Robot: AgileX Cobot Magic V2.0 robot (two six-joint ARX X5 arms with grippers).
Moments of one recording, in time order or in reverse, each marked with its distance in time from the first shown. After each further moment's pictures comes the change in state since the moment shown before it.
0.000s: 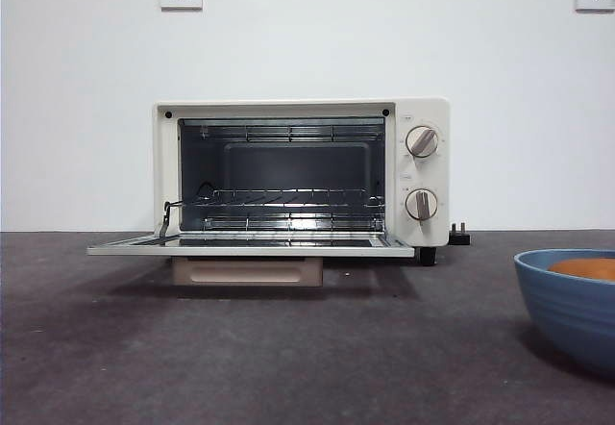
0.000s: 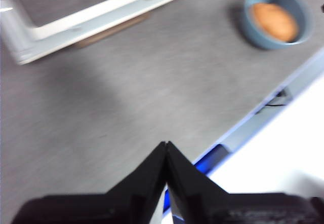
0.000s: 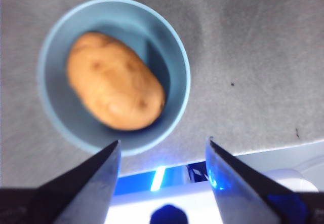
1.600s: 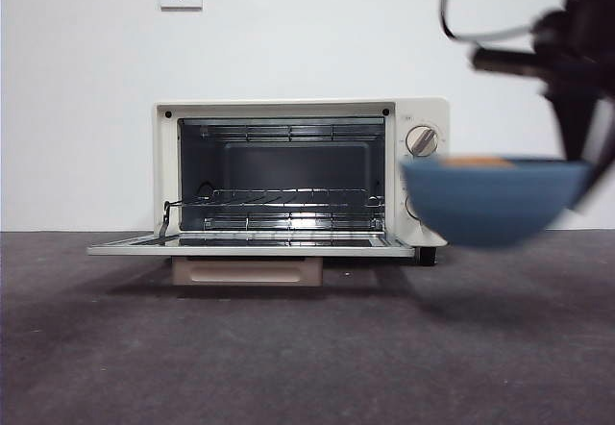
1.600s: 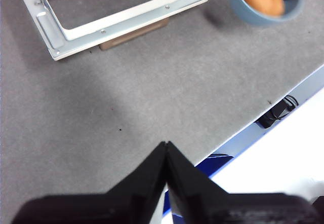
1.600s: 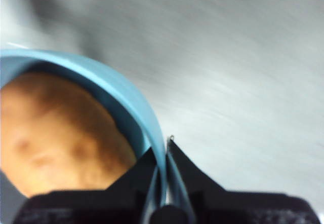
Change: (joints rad) left arm 0.000 -0.117 0.000 -0.059 -0.042 -0.011; right arm -0.038 0.379 0.232 0.211 -0.138 0.067
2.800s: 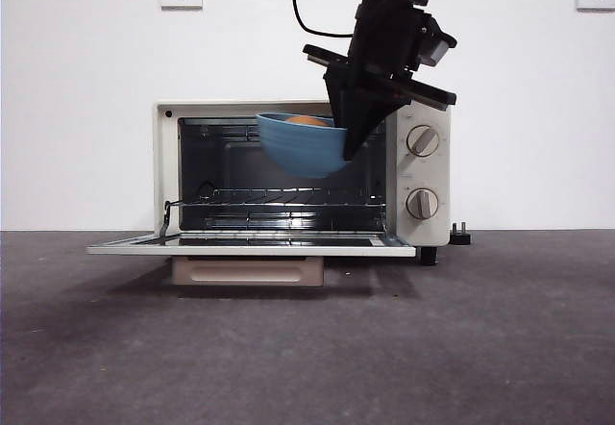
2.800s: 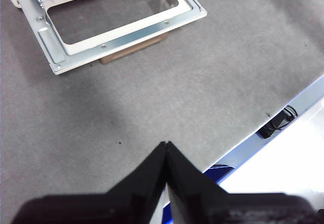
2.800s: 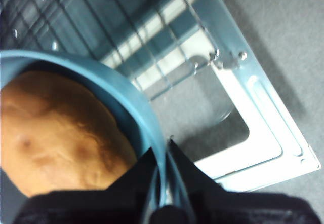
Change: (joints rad) left arm 0.000 0.005 0.000 0.047 -0.004 0.000; right arm 0.121 0.620 0.794 -0.010 0.047 0.472
